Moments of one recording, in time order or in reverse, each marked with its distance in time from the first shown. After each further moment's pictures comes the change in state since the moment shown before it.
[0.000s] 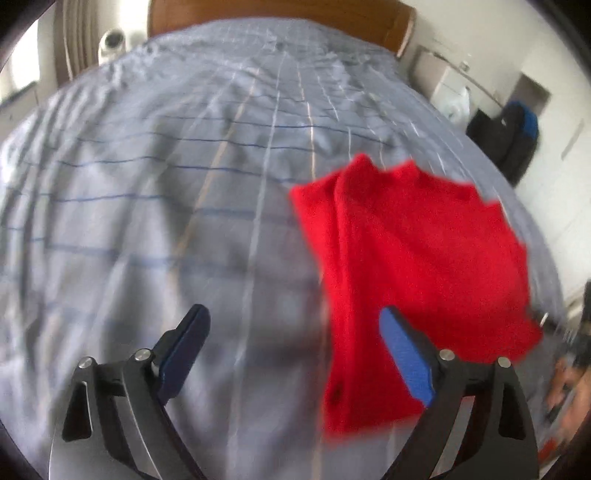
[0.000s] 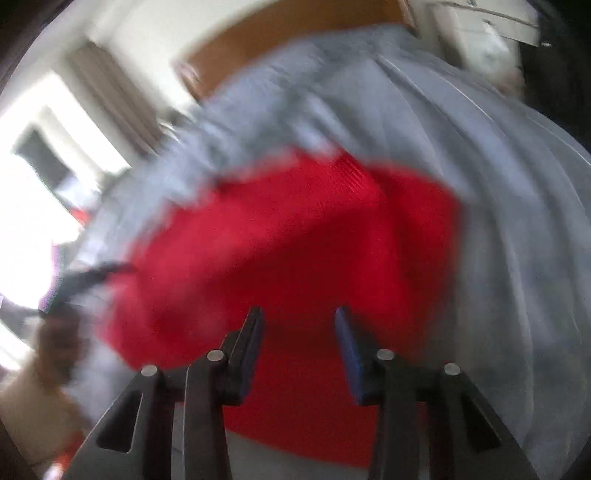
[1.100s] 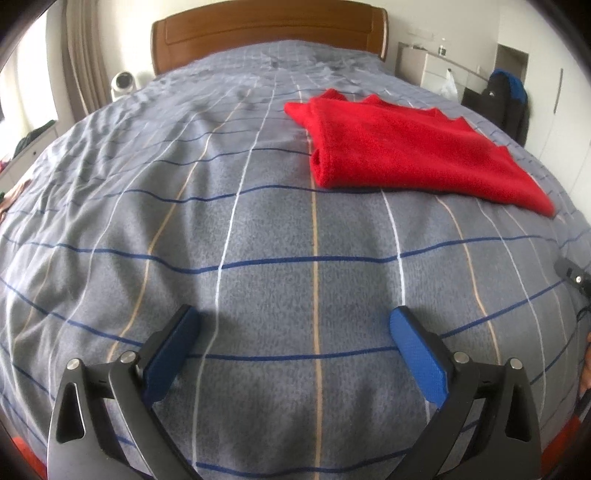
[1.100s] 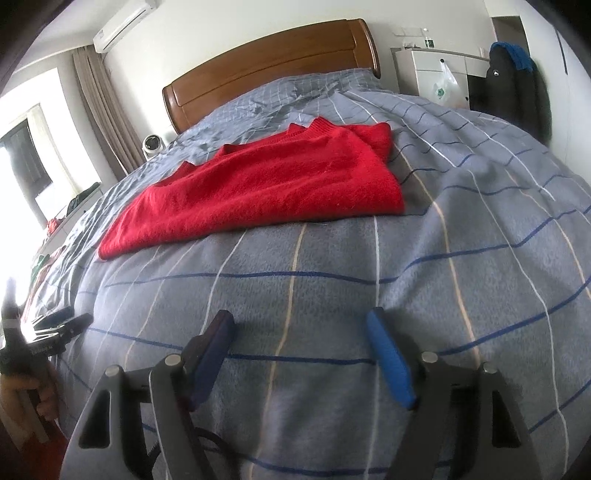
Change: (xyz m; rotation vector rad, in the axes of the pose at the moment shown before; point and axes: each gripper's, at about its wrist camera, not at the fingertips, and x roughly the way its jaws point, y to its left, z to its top) left arm -0.024 -0.019 -0.139 0.103 -0.113 0.107; right arm -0.053 0.056 -0.157 -0.076 -0.232 -0.074
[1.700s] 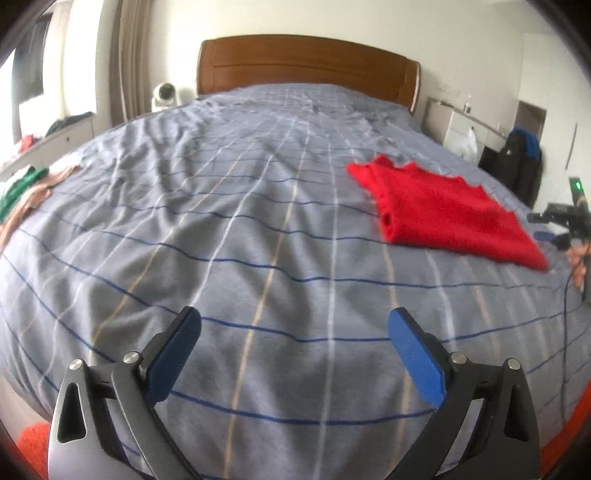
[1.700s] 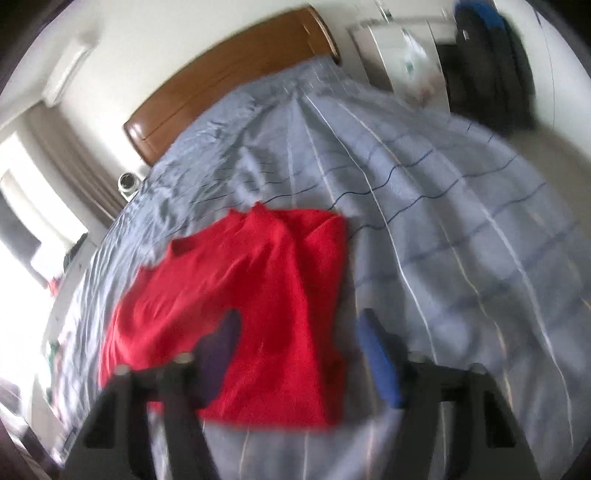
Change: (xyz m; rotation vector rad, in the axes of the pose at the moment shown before) left arm -0.056 0.062 -0.020 -0.137 -0.167 0.044; right arm 0.069 -0.093 0.169 0.247 0.121 0.031
